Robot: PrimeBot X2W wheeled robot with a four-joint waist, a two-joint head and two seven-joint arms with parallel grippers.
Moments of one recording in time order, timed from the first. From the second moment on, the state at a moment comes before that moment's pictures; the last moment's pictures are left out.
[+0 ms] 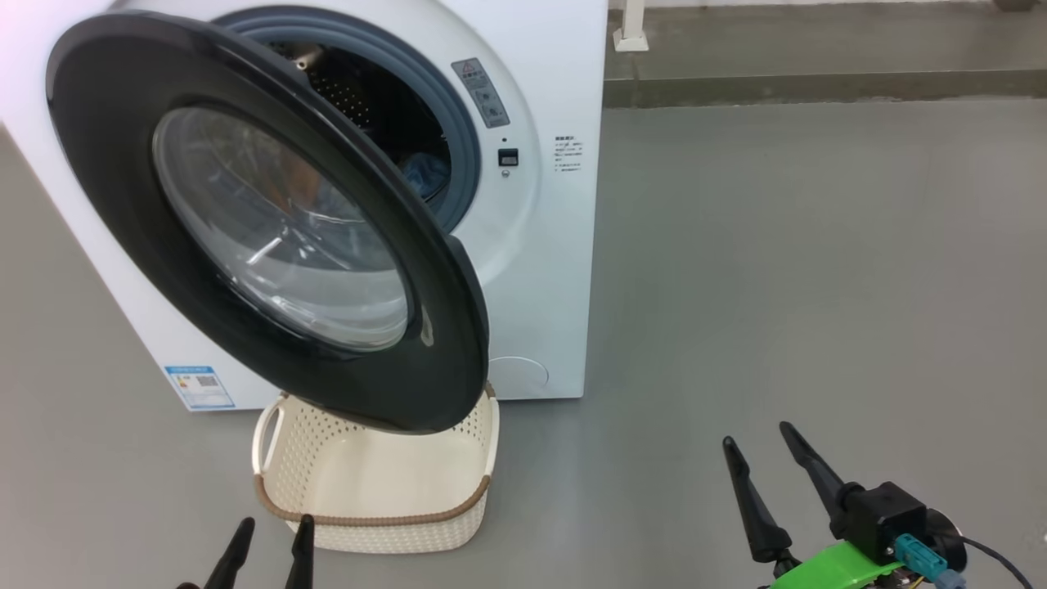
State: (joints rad) left arm 0.12 0.17 -0.17 0.13 -0.45 -0.13 -0.26; right arm -0.02 -0.05 0.06 0.20 0.12 0.13 -0.25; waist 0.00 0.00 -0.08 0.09
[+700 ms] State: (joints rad) left arm 0.02 0.14 -0.22 0.15 -0.45 -0.13 -0.26; right arm -0.29 -0.16 0.42 0.17 0.08 0.13 -0.25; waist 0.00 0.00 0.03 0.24
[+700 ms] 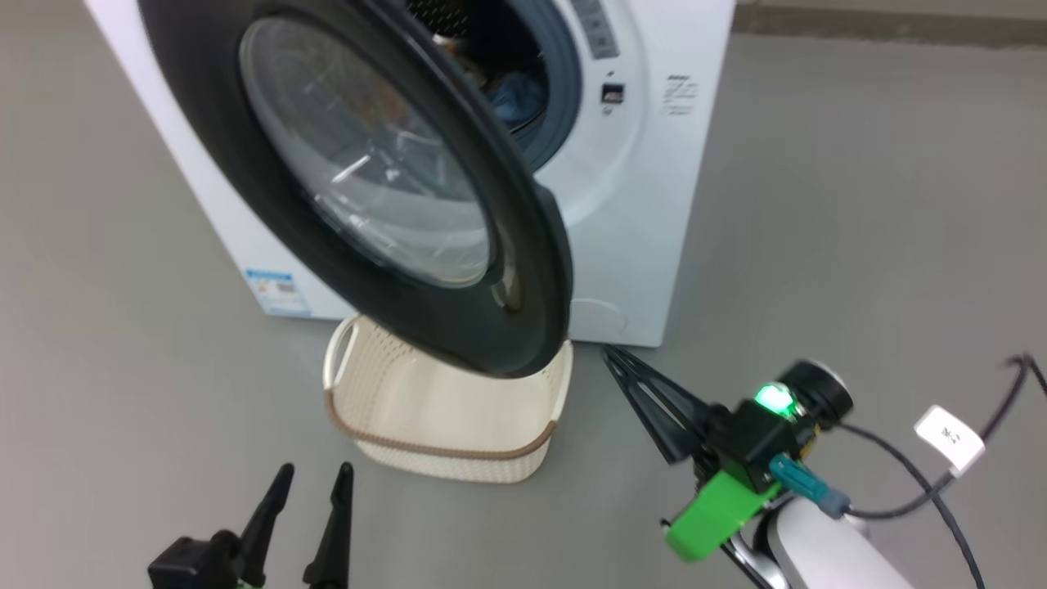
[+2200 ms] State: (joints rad) left arm -0.22 0.03 -0.32 0.15 -0.48 -0.13 -0.26; right arm -0.83 -0.37 0.47 0.41 0.10 0.13 -0.26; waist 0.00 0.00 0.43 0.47
